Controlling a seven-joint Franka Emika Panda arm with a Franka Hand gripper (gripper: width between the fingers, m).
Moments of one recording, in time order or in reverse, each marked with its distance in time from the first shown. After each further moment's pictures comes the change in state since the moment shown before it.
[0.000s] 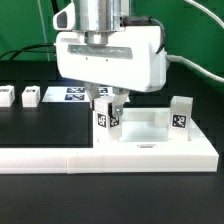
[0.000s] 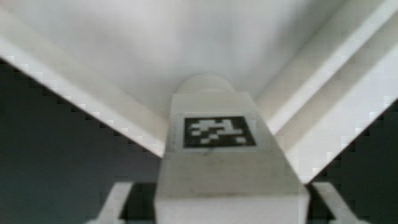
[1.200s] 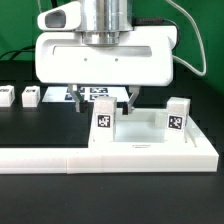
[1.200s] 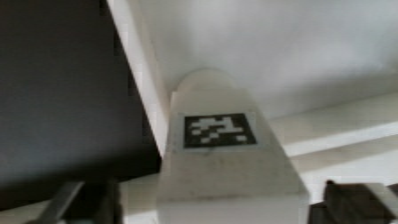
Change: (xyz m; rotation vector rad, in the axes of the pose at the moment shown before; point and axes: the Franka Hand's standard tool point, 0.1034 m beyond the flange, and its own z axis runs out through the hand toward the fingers) arm 0.003 0.000 0.000 0.000 -0.005 -0.716
